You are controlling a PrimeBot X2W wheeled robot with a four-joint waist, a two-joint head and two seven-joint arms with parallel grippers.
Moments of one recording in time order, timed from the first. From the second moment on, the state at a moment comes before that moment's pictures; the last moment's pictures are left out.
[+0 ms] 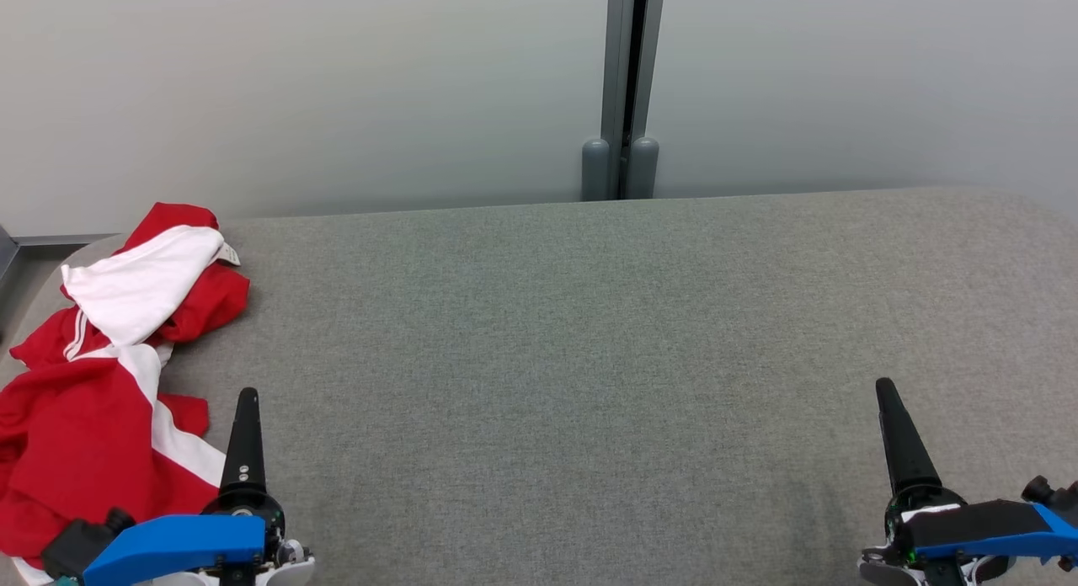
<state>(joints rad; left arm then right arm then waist) -0.01 0.04 0.04 0.17 -1.34 -0.09 -0.01 -0.03 -0.04 -0.06 0.20 1.26 0.13 -0.01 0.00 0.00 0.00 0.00</state>
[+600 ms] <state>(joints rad) 0.01 0.04 -0.01 0.11 -0.95 -0.04 -0.08 -0.02 -0.04 -0.01 0.16 0.90 0.13 -0.08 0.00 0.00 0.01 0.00</state>
